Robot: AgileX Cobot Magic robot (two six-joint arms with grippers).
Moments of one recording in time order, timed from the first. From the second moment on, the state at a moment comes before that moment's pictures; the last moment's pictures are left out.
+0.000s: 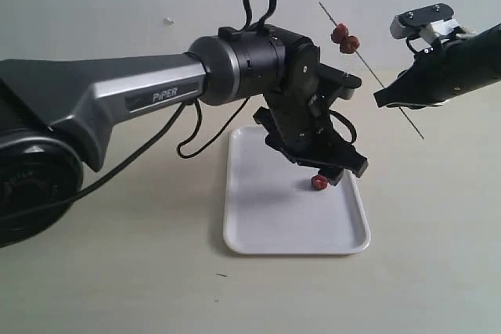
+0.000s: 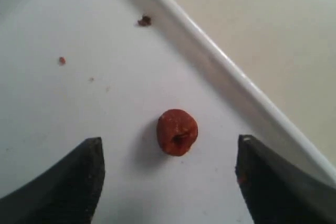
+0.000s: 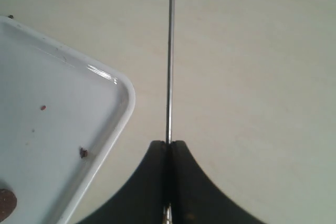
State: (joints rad) left arm -0.82 2.44 -2.10 -0.07 0.92 -0.01; right arm -0.14 1.92 -1.21 0.87 0.44 -1.14
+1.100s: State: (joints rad) left arm -0.82 2.60 -2.29 -0.08 0.99 -0.18; right arm -0.14 1.92 -1.21 0.87 0.43 -1.13
